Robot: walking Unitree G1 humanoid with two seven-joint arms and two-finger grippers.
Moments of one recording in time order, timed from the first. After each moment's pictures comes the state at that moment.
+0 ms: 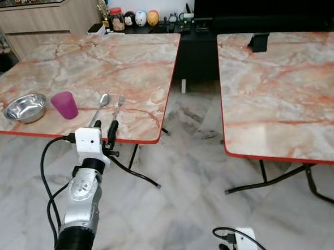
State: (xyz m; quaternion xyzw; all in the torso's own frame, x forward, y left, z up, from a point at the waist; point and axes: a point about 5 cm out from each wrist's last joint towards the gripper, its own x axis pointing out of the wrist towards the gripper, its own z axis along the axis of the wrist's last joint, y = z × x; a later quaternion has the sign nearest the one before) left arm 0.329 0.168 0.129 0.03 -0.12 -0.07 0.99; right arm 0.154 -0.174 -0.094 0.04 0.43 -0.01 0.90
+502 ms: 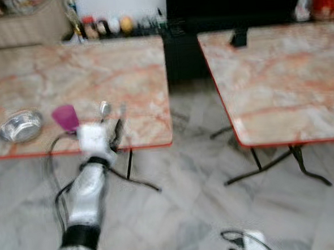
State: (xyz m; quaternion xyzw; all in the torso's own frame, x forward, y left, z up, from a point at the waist) left arm 0.332 0.160 0.141 0.02 -0.14 -0.08 0.99; right arm 0.153 -0.183 -0.093 0.03 0.43 -0.03 0.90
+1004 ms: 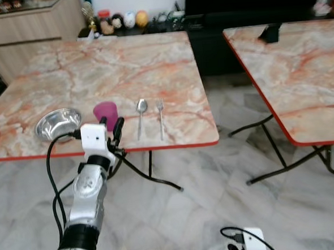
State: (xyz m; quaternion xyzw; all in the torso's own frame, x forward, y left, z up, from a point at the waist) left arm 0.330 0.173 0.138 0.03 -0.14 -0.06 0.99; right arm 0.159 -0.177 -0.091 0.04 0.42 -0.01 0.90
